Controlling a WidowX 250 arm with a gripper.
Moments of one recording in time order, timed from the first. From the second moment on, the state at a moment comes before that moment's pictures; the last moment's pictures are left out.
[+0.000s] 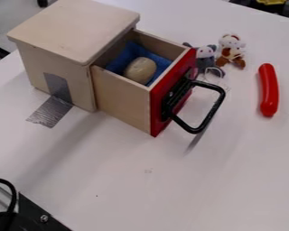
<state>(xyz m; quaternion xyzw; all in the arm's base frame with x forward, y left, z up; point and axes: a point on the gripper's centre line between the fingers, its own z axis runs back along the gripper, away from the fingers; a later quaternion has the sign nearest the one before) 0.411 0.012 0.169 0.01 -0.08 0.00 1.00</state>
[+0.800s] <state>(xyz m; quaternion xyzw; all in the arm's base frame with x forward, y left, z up) 0.346 0.034 0.126 0.01 -0.03 0.01 1.00</state>
